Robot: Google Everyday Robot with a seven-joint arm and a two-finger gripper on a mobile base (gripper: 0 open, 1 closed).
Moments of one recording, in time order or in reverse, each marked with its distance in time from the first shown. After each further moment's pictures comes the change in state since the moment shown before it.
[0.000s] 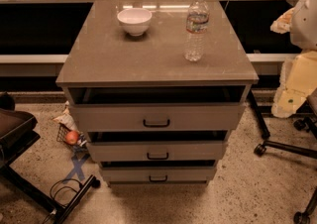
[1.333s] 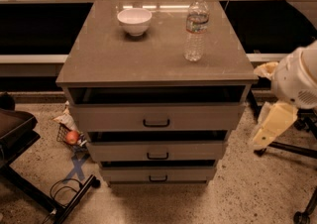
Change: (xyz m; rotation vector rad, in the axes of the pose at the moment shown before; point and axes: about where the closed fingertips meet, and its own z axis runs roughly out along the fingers) arm 0.012 0.024 0.097 -0.061 -0.200 0.069
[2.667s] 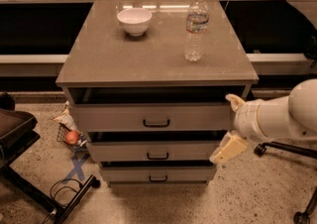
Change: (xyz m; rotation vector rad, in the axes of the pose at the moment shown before) arm 0.015 -0.008 0.142 0.131 -0.206 -0.007
